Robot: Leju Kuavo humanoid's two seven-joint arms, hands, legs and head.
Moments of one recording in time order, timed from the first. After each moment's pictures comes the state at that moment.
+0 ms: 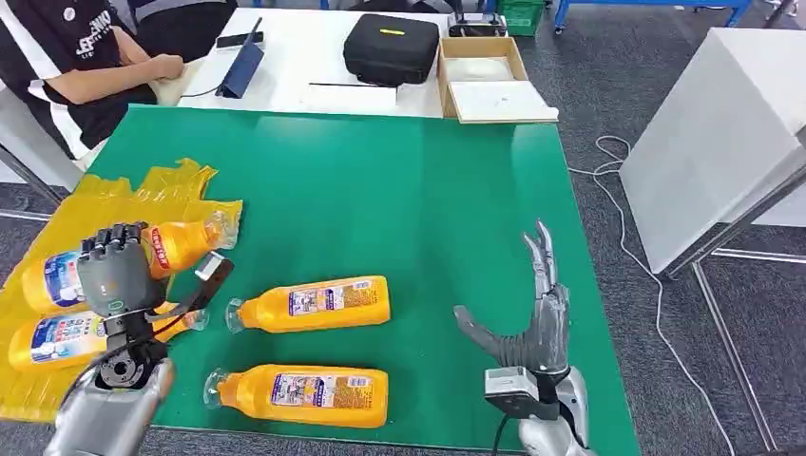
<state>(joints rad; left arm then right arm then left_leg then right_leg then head) -0.26 0.25 -0.05 -1.09 -1.56 0.70 0.42 -0.06 -0.09 0.52 -1.43 0.47 -0.57 -0.60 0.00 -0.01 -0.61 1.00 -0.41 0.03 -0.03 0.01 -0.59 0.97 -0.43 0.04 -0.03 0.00</state>
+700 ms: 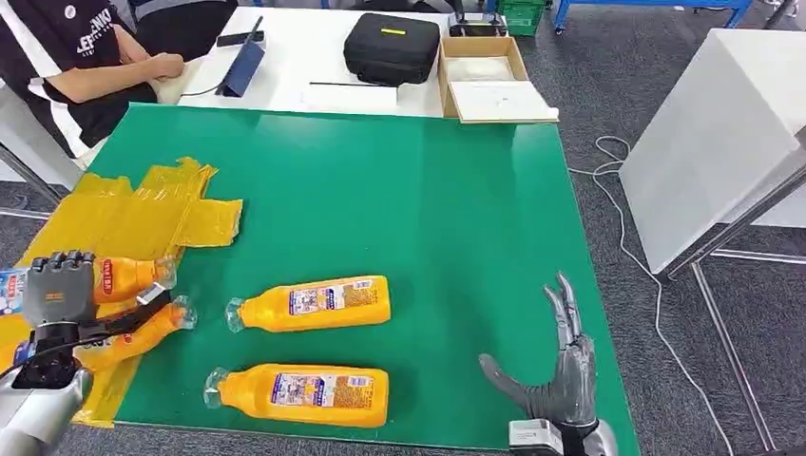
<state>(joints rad) -0.38 0.46 0.04 -0.62 -1.56 0.70 0.20 0.11 -0.19 0.51 -1.48 0.46 -0.65 -0.61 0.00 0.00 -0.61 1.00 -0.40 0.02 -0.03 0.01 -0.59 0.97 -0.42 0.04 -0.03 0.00</state>
